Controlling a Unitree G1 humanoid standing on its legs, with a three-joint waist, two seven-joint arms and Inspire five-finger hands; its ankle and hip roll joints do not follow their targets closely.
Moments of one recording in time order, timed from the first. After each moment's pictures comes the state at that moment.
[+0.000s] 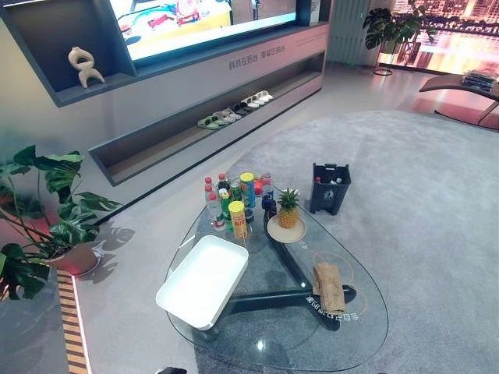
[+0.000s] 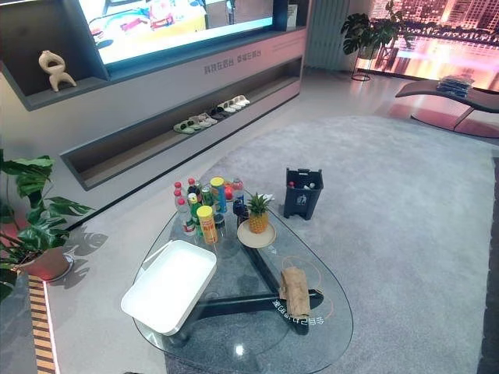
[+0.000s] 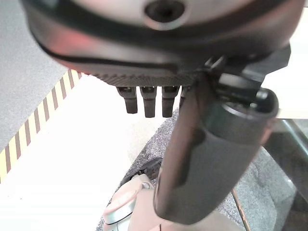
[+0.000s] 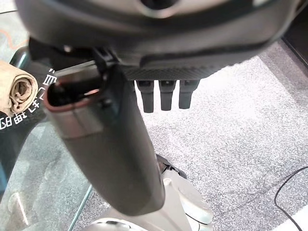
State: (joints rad) left arm -0.03 0.27 -0.22 1.32 0.17 0.02 -0.02; right arm -0.07 -0.31 0.18 1.36 -0.14 0.12 -0.02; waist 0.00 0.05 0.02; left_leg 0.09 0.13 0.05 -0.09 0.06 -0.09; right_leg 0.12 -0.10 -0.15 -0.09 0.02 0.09
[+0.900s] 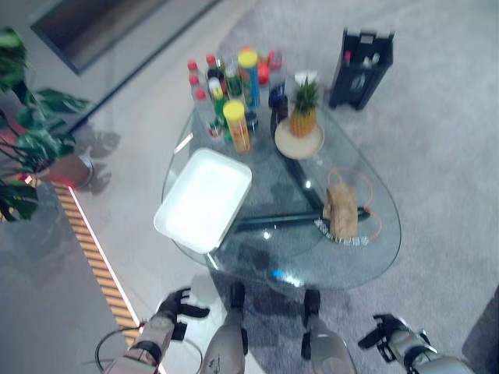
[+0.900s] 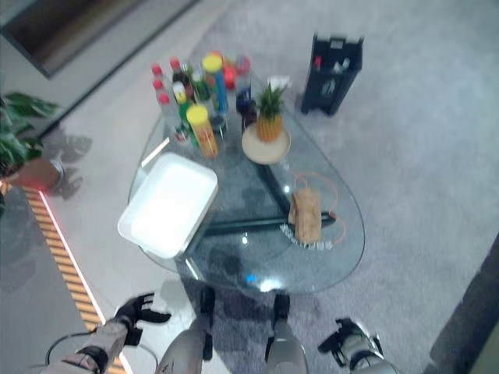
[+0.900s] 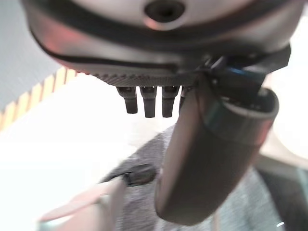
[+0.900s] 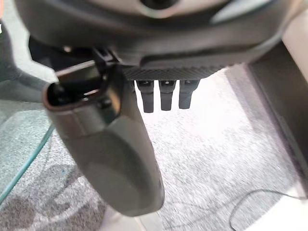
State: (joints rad) left arm -0.39 0.34 -0.18 1.23 -0.34 -0.09 0.05; right arm -0.41 -0.40 0.20 1.36 -0.09 0.05 -0.16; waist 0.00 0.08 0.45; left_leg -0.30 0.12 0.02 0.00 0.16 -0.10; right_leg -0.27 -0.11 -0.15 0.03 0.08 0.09
